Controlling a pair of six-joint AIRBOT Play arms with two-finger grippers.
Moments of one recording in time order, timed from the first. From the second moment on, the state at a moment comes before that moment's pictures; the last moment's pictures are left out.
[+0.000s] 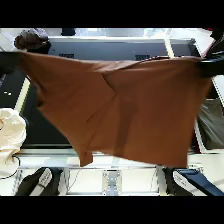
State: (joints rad) left arm 0.39 -0.92 1.14 0.49 -0.95 -1.08; right arm -0.02 -1.07 1.70 -1.38 1.43 1.29
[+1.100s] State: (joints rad) left arm 0.81 -0.79 0.98 0.82 -0.93 -1.05; right arm -0.41 -1.08 1.57 -1.38 1.32 1.28
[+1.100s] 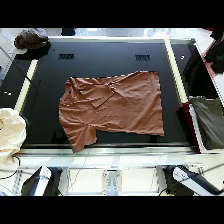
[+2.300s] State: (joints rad) left arm 0.72 -1.27 0.48 0.44 -1.08 -0.74; right arm -0.52 -0.78 1.03 -1.20 1.20 1.24
